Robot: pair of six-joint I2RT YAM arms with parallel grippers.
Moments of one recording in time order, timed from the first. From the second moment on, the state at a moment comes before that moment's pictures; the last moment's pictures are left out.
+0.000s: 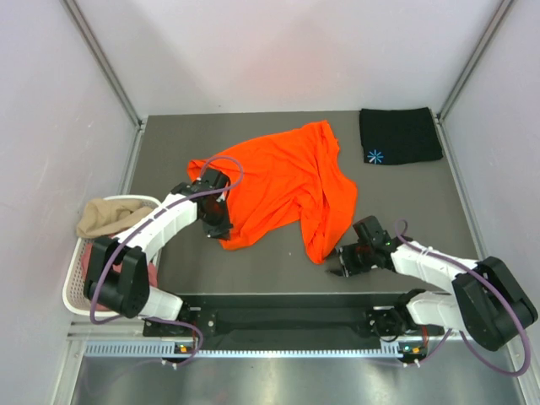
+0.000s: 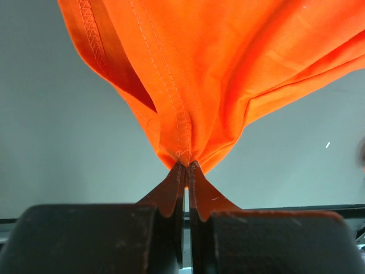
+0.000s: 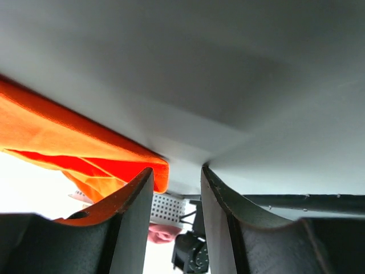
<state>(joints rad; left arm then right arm) -0.39 1.42 0.97 -0.83 0.04 -0.61 0.52 1.19 0.37 -0.32 -0.30 1.88</state>
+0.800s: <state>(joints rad) -0.39 1.45 0.99 -0.83 0.03 -0.60 0.59 1.28 0.39 -0.16 -0.23 1.98</state>
